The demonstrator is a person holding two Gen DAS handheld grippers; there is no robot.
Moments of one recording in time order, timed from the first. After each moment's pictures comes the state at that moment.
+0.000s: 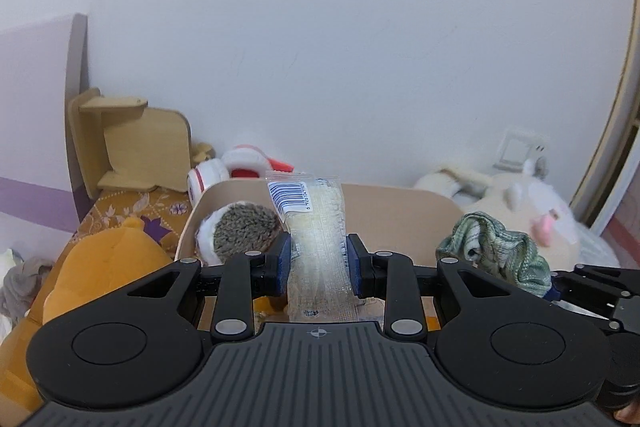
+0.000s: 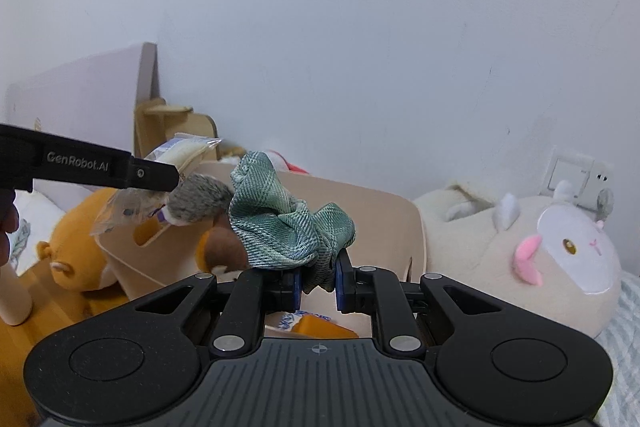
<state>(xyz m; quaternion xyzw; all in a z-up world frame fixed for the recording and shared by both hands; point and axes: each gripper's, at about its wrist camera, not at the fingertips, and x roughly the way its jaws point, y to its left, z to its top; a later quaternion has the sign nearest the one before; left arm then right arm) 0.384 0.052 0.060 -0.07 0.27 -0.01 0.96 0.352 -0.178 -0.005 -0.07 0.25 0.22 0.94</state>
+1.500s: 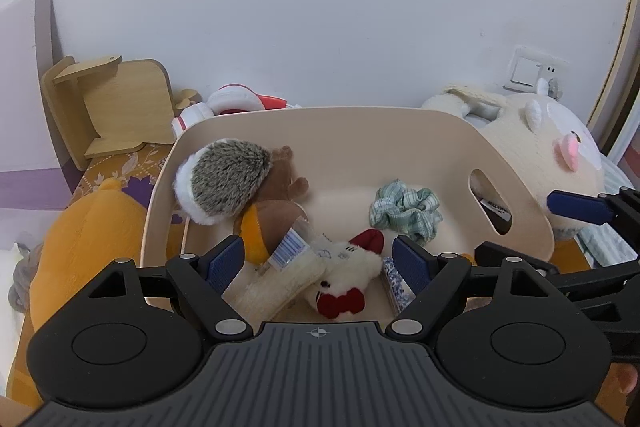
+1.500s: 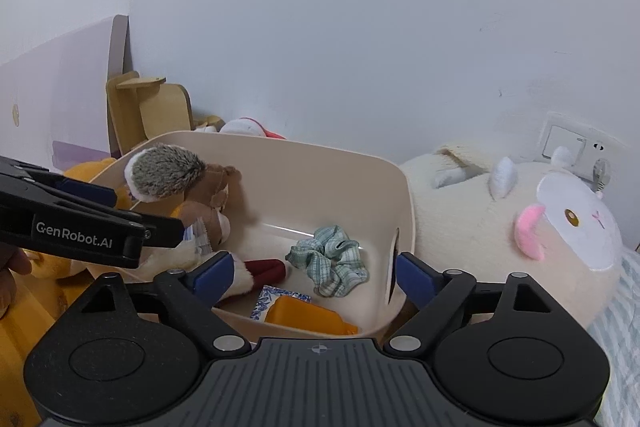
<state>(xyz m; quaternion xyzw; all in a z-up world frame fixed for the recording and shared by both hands) 0.393 0.037 0.034 -0.02 0.35 -0.02 0.94 0.375 -0.170 -0.022 -0.07 0.29 0.19 0.94</state>
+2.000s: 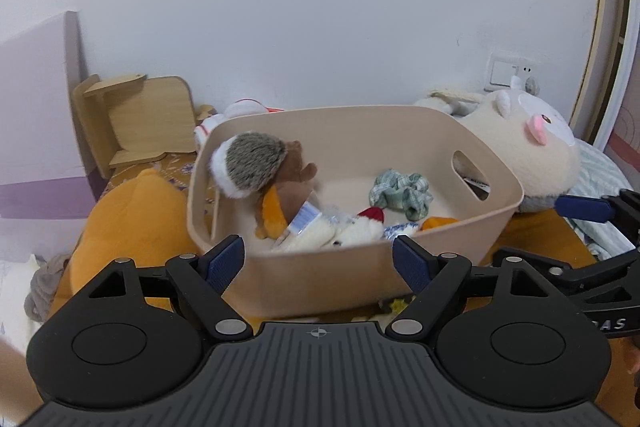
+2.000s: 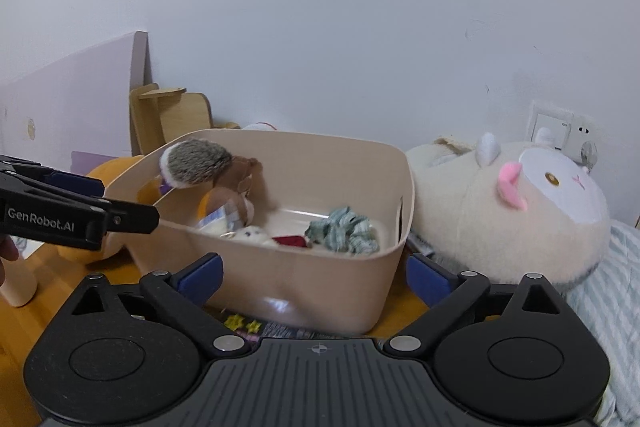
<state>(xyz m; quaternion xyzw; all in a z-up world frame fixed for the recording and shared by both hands) 0.311 0.044 0.031 0.01 0.30 -0.02 0.95 0.312 -0.189 -0.031 -0.04 0.26 0.20 0.94</state>
